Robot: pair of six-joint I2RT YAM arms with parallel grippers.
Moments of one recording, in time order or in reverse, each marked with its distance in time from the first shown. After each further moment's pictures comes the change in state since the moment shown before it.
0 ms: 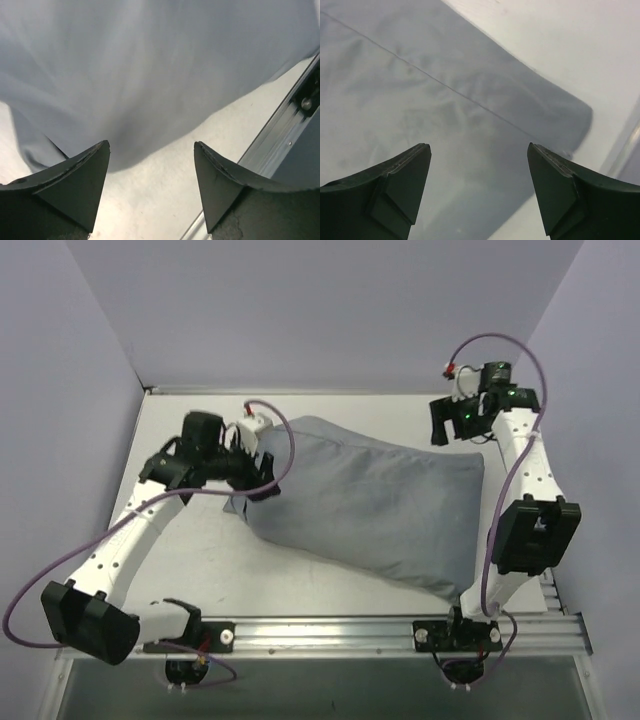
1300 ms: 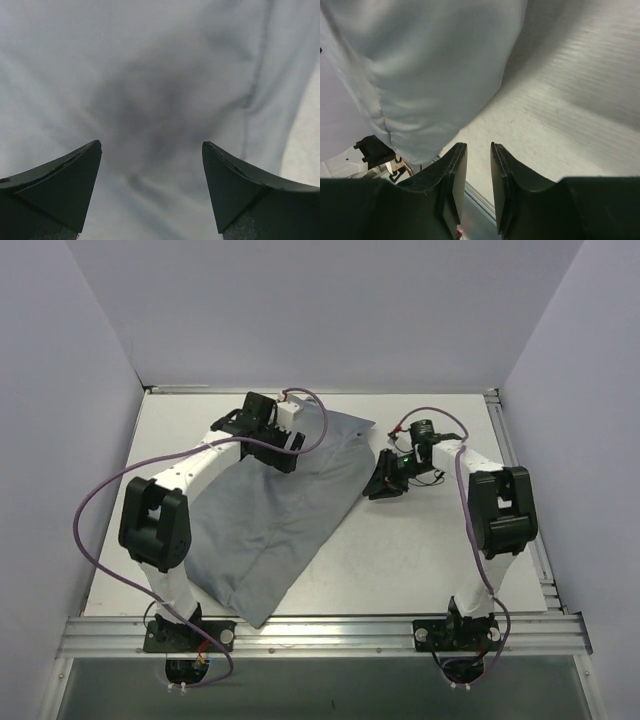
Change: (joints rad) left arm -0.070 0.525 0.184 0.164 -0.348 -0.015; right arm 0.231 0.136 -0.421 0.288 -0.478 0.671
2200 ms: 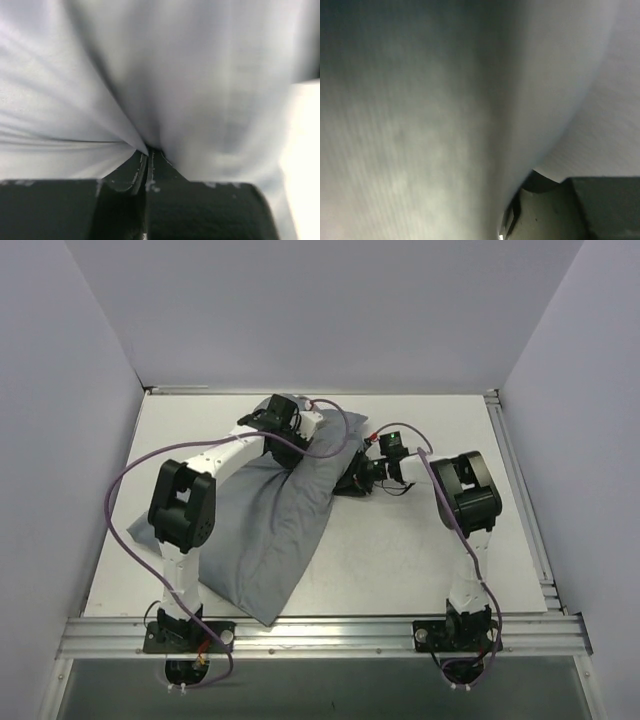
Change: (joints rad) left arm -0.032 0.284 0.157 -0.021 0.022 0.113; right arm 0.165 0.291 -0.036 0.614 -0.066 0.476
